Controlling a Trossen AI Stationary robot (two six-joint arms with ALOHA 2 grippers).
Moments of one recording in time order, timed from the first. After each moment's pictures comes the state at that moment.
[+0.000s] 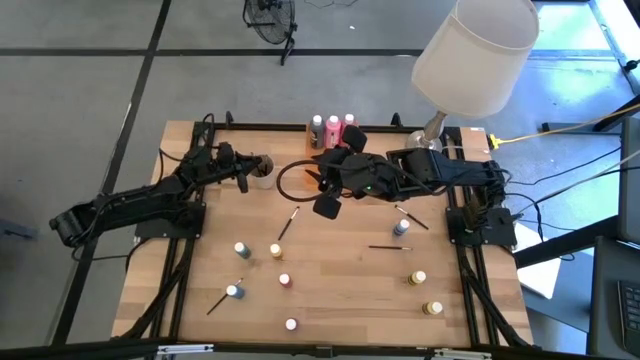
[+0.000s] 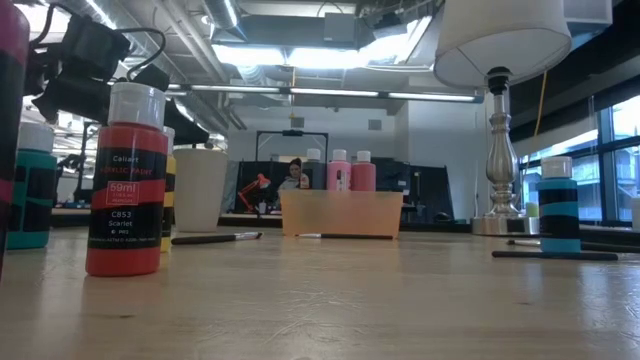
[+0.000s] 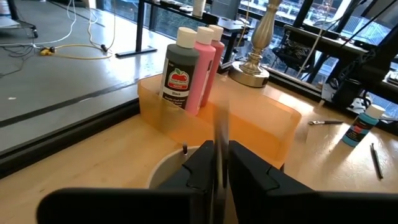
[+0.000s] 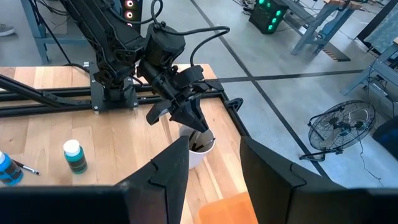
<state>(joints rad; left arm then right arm) 0.72 0.73 0.10 0.45 0.21 -0.22 0.22 1.91 2.35 -1.02 0.61 0.09</state>
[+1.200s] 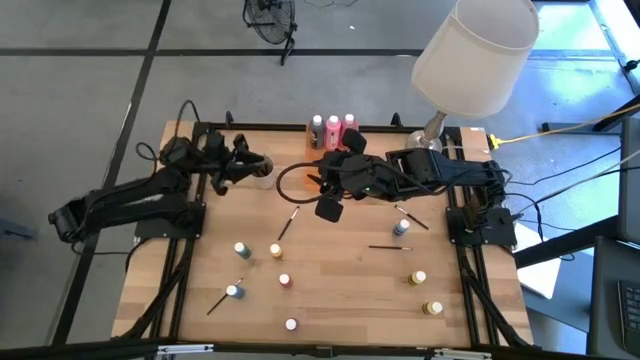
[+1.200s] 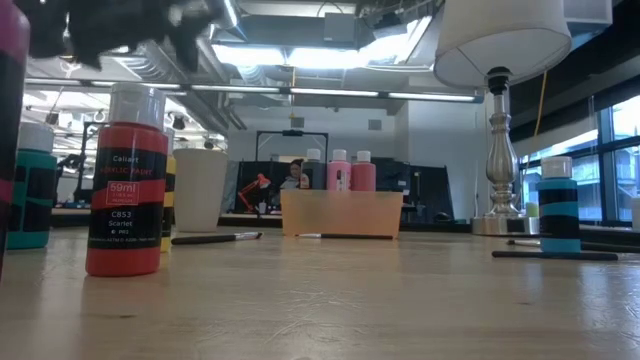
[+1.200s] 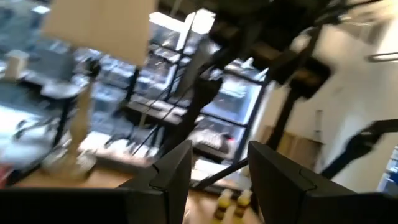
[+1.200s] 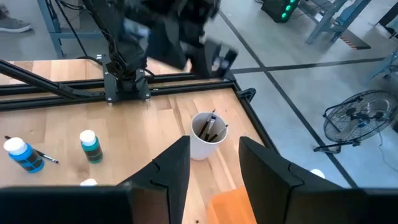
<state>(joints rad) 0.62 0.72 0.35 0.74 0.68 -0.57 0.22 1.91 2.35 -1.06 0.56 0.14</state>
